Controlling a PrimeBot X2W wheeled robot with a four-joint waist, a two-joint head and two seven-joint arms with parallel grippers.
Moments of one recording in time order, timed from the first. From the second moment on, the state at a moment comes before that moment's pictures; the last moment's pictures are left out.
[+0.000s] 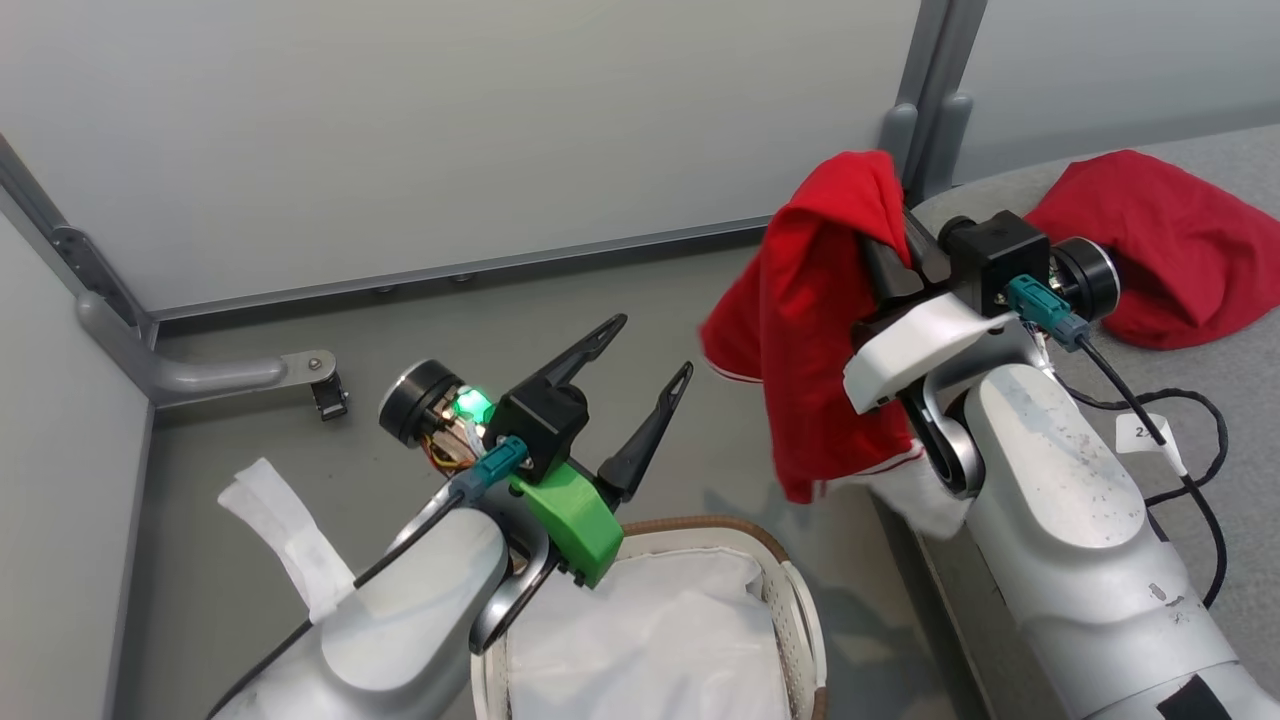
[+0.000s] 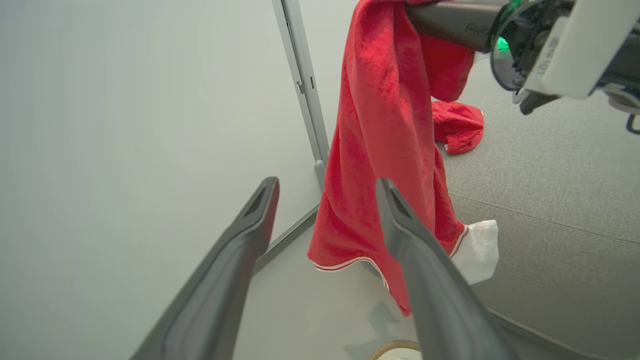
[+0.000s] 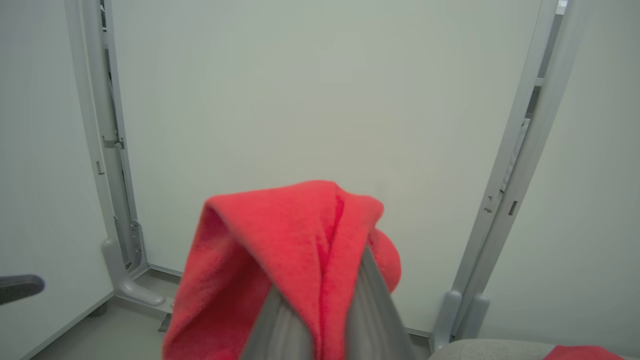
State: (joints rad) left arm -0.65 0.24 -0.93 0.43 -0.49 -0.05 -0.25; right arm -0.67 -0.05 0.24 0.51 0.13 0.13 -0.26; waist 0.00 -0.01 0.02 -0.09
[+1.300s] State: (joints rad) left arm -0.51 0.18 -0.80 0.46 -0.44 -0.10 -0.26; right arm -0.61 -0.05 0.03 0.39 0.04 0.13 -0.26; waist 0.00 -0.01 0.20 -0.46
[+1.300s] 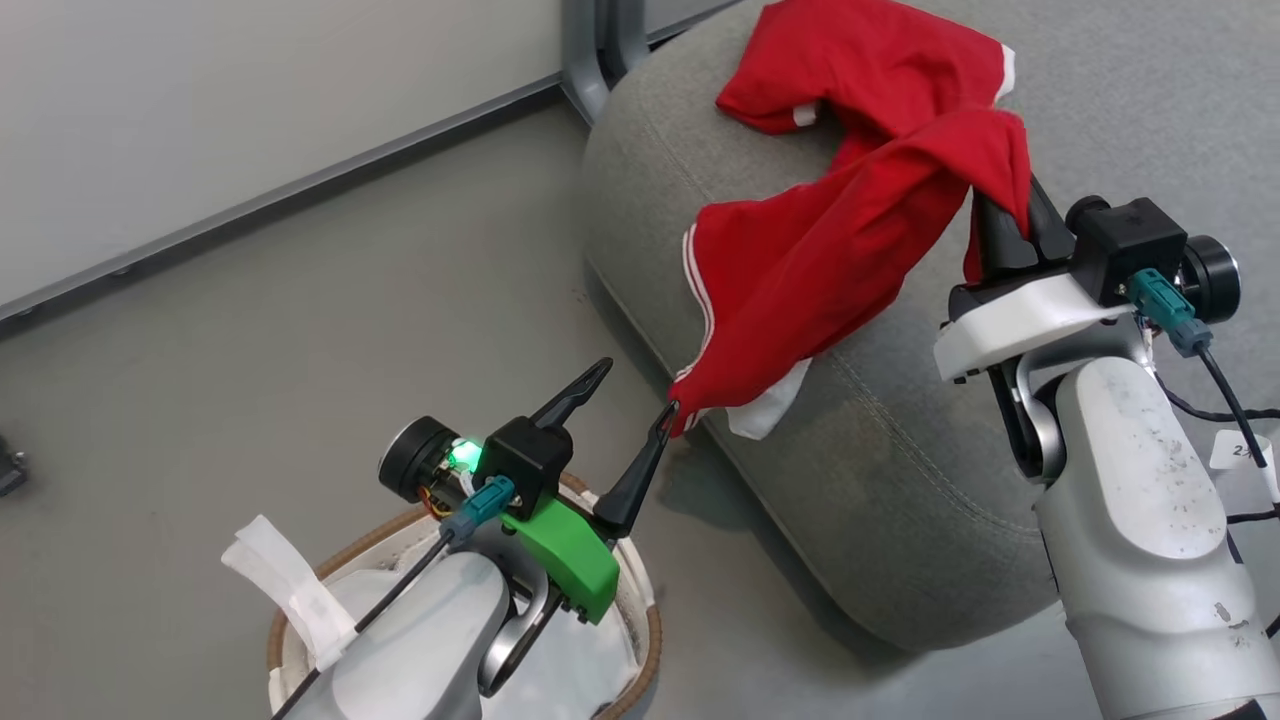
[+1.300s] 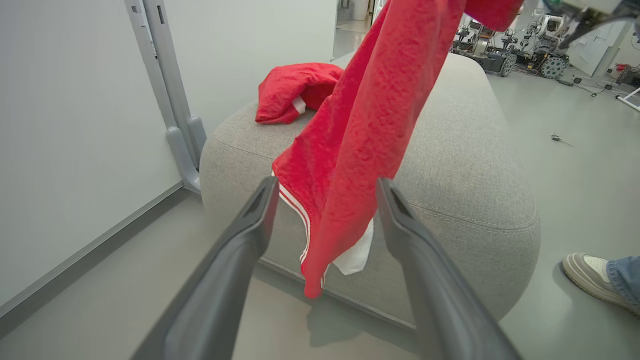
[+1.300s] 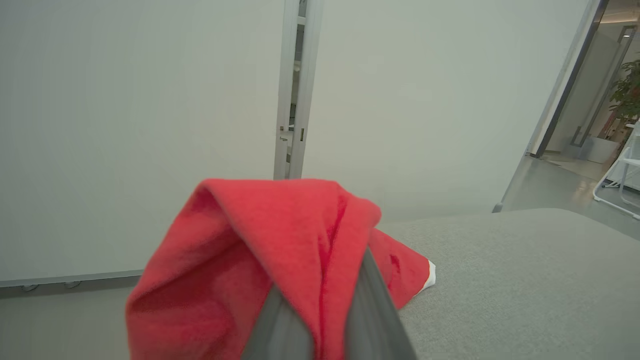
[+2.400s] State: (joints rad) left arm -0.52 0.11 -0.75 0.44 -0.39 -0.11 -0.26; right arm -1.25 -0.50 -0.10 0.65 -0.07 0.13 -0.20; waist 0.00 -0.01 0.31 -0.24
